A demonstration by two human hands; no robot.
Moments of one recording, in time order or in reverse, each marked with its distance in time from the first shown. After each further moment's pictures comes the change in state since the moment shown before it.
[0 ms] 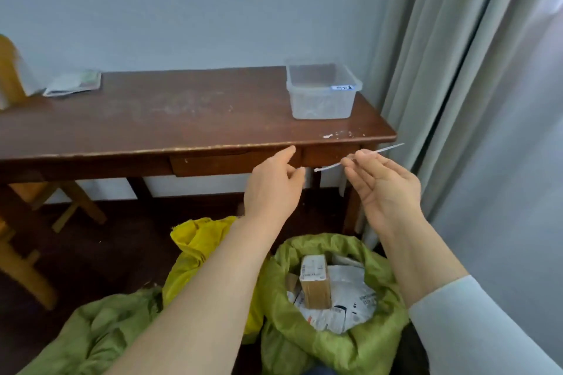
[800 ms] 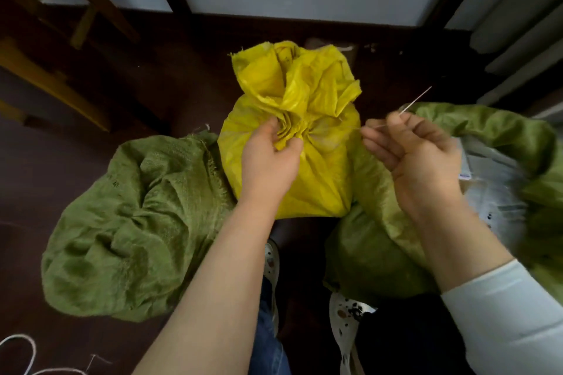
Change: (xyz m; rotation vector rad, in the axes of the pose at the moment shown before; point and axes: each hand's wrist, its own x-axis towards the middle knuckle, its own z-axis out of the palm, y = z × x) left_hand -0.051 -0.312 0.048 -0.326 0.040 -0.704; right_hand 0.038 0.315 -0.028 -0.335 -0.052 0.337
